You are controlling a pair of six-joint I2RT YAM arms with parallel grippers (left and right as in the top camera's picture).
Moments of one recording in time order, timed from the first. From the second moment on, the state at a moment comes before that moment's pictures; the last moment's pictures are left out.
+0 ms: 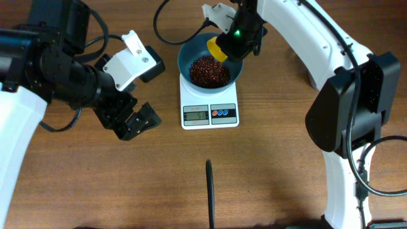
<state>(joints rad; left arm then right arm) -0.17 1.37 1.48 -1.38 0.44 0.72 0.39 2.23 2.15 -1.34 -0.08 -0.37</state>
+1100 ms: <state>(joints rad) -0.17 1.37 1.48 -1.38 0.44 0.72 0.43 2.23 2.09 -1.37 -0.28 -0.37</state>
